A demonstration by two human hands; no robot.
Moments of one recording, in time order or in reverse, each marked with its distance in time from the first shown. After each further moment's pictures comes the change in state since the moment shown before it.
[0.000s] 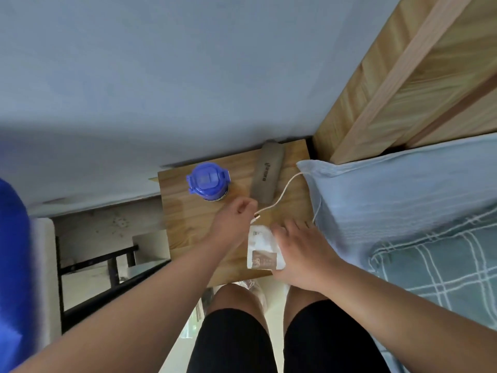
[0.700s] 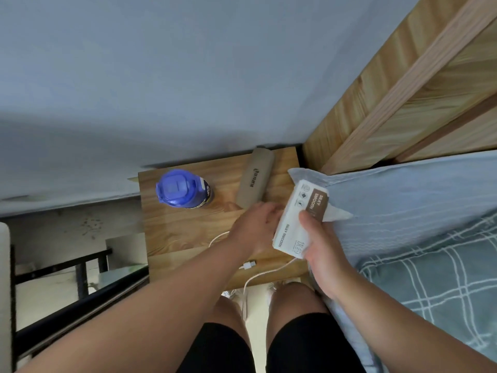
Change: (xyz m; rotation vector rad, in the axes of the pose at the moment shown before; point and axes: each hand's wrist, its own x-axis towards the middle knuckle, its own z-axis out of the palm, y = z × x) left_hand 0.020 0.031 0.054 0.250 -0.261 0.247; right_hand -0.002 0.030 -0.013 1.683 0.257 0.734
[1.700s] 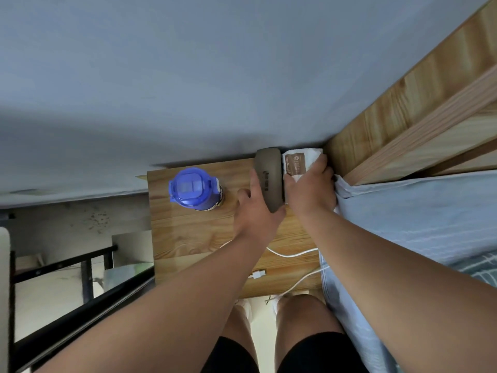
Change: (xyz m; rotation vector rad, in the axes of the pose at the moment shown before) left_hand 0.033 -0.019 -0.003 -0.014 0.365 -0.244; right_hand 0.129 -0.044 0.069 -1.100 0.509 -0.213
